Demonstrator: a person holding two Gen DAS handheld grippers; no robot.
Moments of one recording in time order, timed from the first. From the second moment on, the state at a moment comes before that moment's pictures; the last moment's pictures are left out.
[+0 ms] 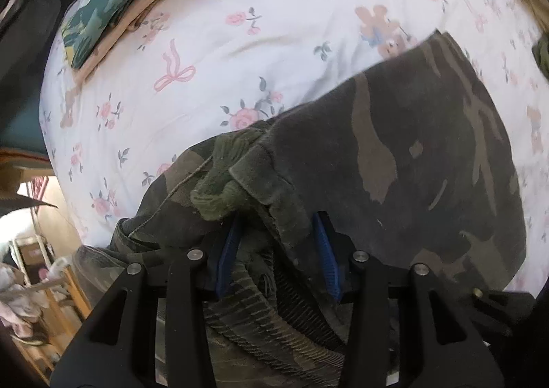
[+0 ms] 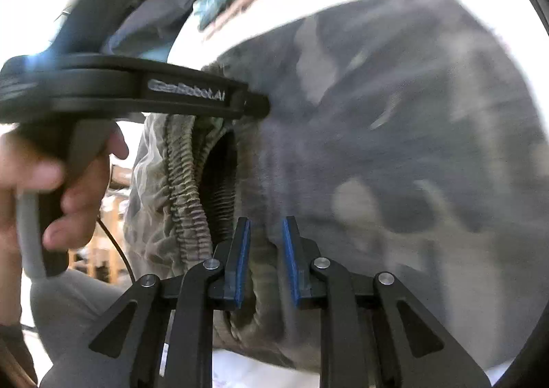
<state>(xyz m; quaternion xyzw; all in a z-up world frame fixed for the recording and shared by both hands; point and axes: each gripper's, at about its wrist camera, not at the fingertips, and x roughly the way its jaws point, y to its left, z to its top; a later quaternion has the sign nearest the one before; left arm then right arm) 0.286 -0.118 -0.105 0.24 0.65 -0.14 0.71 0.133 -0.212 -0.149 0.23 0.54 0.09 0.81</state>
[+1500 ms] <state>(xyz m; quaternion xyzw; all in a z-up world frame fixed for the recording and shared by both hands) 0.221 -0.042 -0.023 0.02 0.55 -0.12 0.83 0.025 -0.354 -0.145 0.44 0.45 -0.11 0.77</state>
